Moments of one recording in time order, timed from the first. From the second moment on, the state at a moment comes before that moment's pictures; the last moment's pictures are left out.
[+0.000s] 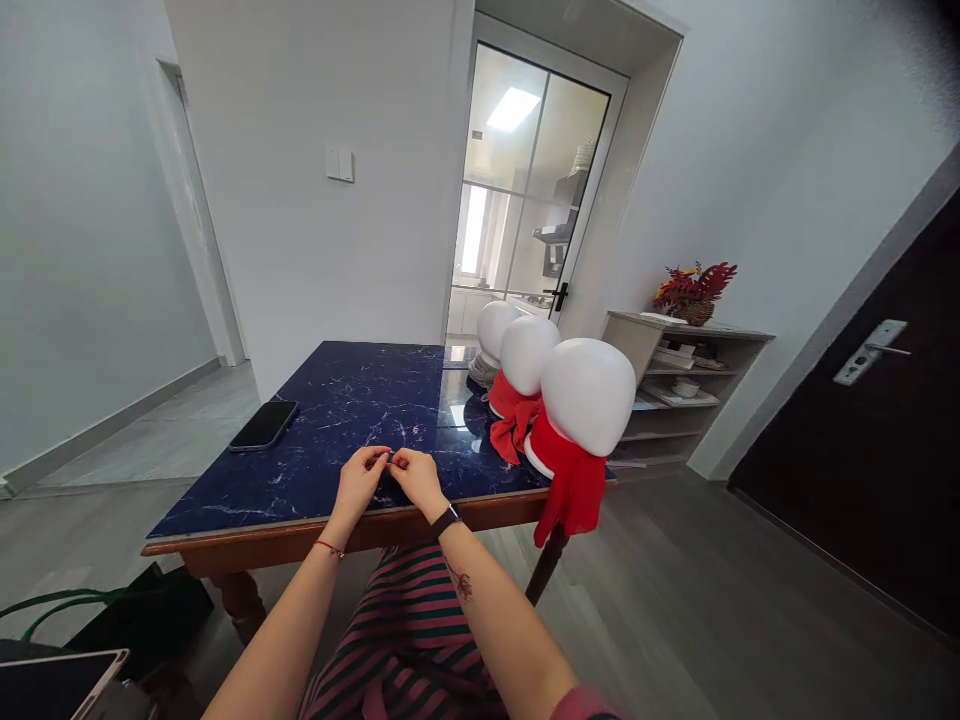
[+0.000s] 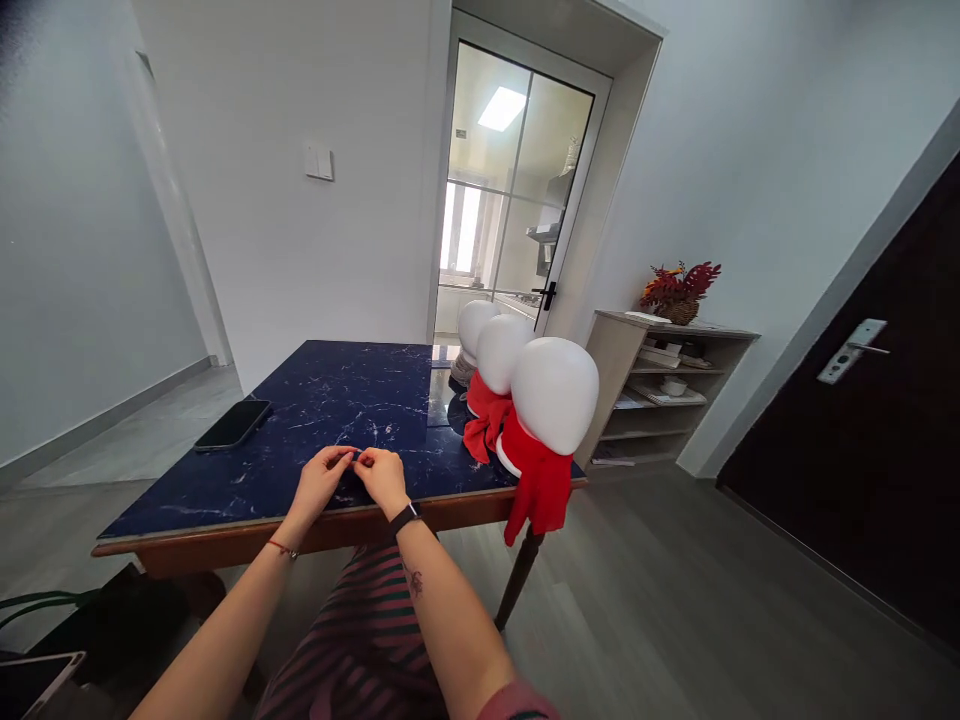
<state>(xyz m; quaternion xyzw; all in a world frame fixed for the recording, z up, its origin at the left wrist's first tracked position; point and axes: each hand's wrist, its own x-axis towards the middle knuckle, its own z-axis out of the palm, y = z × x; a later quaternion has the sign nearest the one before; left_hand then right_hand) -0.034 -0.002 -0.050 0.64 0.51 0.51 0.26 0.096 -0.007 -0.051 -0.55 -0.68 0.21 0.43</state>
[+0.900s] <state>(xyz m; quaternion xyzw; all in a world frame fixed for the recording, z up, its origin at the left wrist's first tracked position) -0.031 -0.002 -0.047 0.64 0.46 0.51 0.35 0.113 -0.012 -0.035 -0.39 -0.49 0.56 0.55</state>
